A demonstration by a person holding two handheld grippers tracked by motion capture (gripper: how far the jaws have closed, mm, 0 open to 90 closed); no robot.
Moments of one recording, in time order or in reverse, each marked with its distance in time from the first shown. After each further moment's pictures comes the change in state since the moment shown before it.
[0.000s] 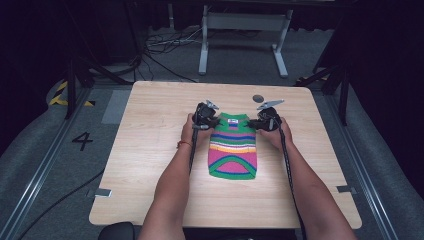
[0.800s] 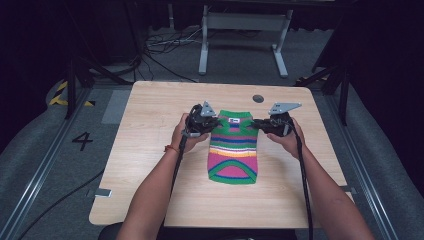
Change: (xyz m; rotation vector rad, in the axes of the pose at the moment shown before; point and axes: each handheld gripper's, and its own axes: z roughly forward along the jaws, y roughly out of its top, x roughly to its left) left arm -0.028 -0.005 -0.075 -0.135 -0.040 0.228; right arm 0.029 0.000 -0.070 -0.183 0.106 -0.169
